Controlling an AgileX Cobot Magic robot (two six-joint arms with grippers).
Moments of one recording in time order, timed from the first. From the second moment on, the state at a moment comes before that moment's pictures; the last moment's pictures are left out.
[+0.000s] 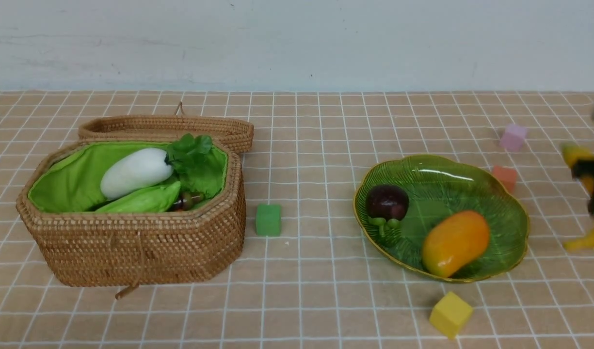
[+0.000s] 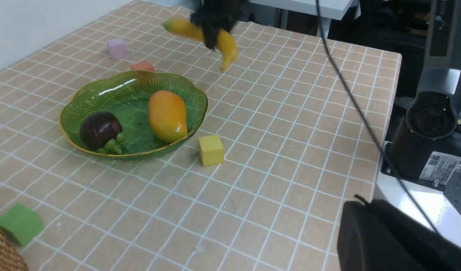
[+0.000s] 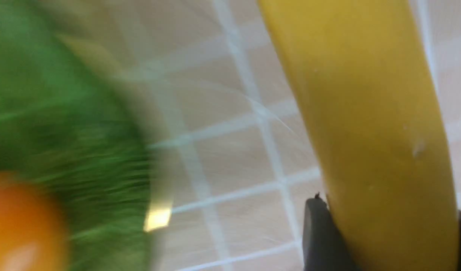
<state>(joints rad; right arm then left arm) -0.16 1.80 -1.48 0.11 0.95 -0.12 -0.62 0.43 -0.69 -0.65 0.77 0.64</state>
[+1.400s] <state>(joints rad) 0.02 0.76 -0.77 0.26 1.13 -0.11 -0.62 0.06 -0.23 -0.47 0.21 0.40</state>
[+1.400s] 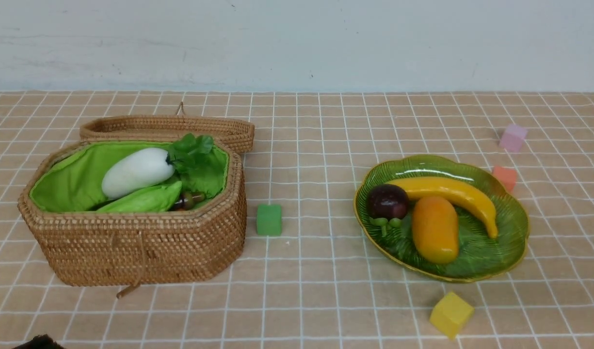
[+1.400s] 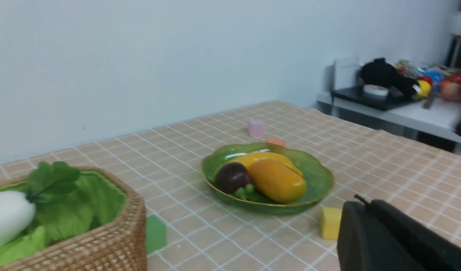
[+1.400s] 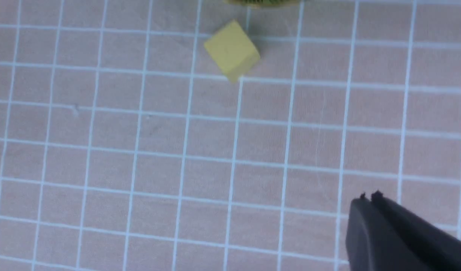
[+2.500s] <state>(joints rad) -0.01 -0.02 -0.09 0.15 0.45 0.00 -0.62 0.05 -0.15 -0.47 0.22 0.39</state>
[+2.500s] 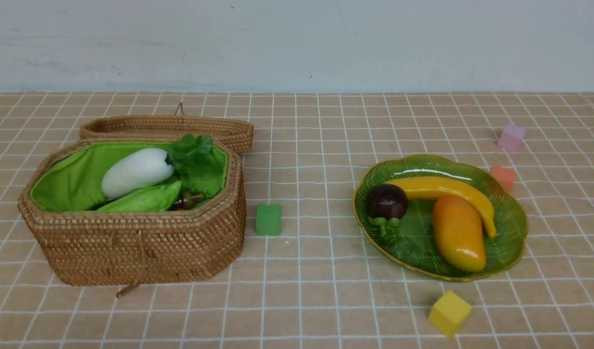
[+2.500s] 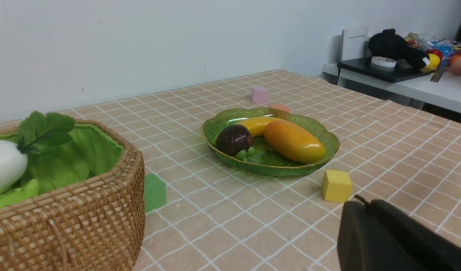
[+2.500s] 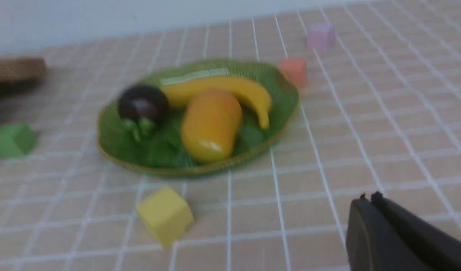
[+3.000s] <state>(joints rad) -0.01 -0.02 0.01 0.16 0.40 0.00 -0.62 0.05 -0.15 -0.47 0.21 0.39</state>
